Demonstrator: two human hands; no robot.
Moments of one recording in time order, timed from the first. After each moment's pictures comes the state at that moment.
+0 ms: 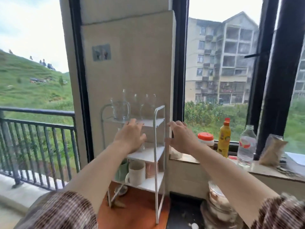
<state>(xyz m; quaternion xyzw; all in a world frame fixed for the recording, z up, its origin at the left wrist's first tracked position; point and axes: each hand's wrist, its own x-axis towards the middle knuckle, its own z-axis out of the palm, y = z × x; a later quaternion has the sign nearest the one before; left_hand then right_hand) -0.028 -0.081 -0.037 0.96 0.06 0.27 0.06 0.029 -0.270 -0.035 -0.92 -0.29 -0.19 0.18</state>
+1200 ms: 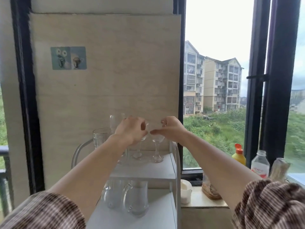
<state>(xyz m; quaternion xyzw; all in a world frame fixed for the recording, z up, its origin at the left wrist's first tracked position) 0.180 0.039 0.070 0.94 -0.08 0.29 0.18 0.215 -0.121 0.064 -0.89 -0.13 -0.16 0.41</state>
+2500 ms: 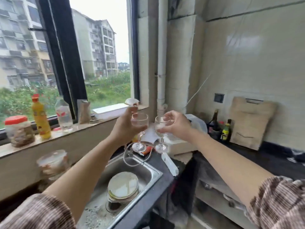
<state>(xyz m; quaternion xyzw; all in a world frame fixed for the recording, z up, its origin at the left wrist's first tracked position) -0.195 -0.511 -0.085 0.73 -0.48 0.03 0.49 -0.338 -0.666 -0.081 -0.84 0.22 -0.29 0.41</state>
